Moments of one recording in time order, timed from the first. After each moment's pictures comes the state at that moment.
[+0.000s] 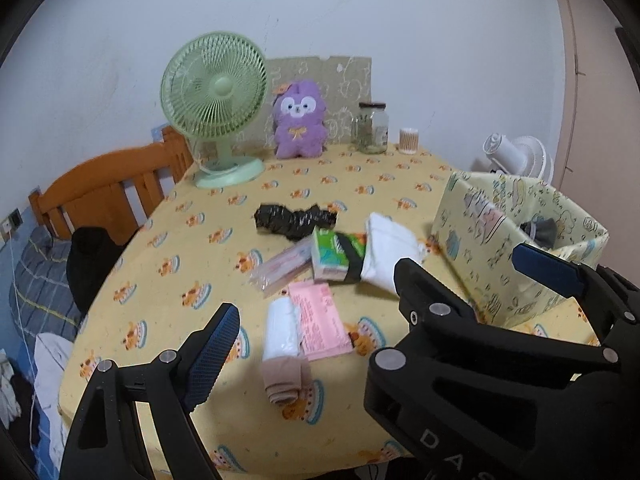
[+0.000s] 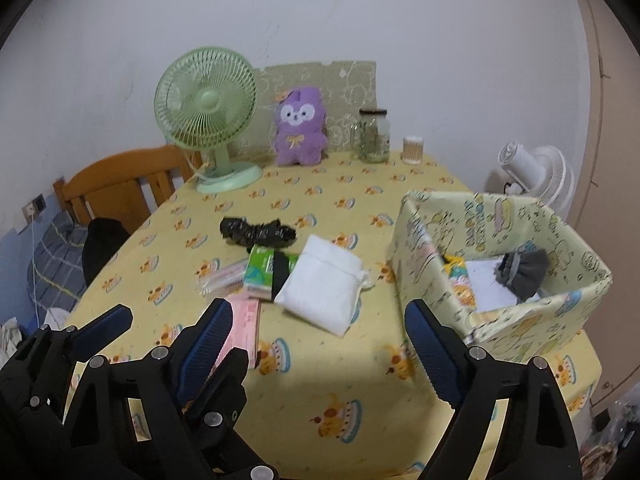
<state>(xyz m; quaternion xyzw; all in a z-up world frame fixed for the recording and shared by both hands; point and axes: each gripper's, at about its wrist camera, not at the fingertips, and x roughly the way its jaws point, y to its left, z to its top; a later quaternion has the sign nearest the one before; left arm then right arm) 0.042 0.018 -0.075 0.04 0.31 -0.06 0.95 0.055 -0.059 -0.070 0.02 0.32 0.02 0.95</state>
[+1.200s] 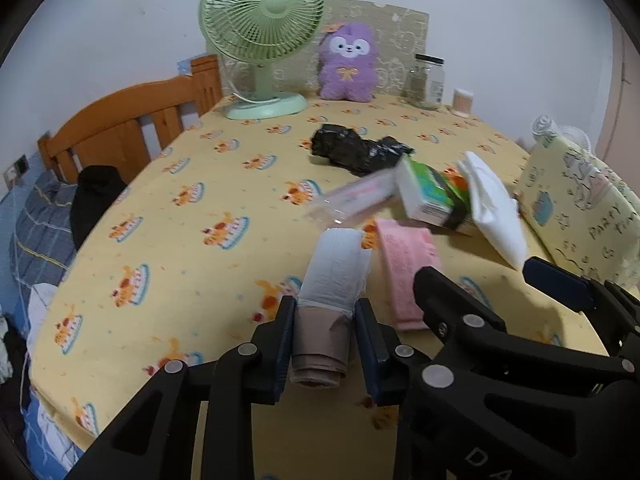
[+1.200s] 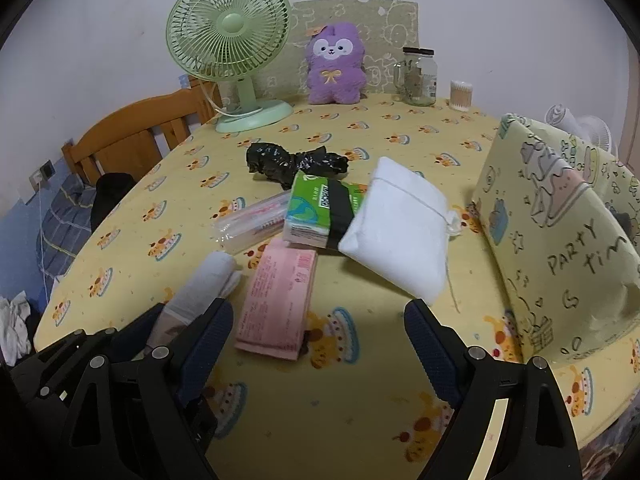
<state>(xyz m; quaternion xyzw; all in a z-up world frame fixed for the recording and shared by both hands) 0.083 0.072 -0.133 0.00 0.38 -0.01 0.92 0.102 -0.014 -0.133 0.03 0.39 0.06 0.92</state>
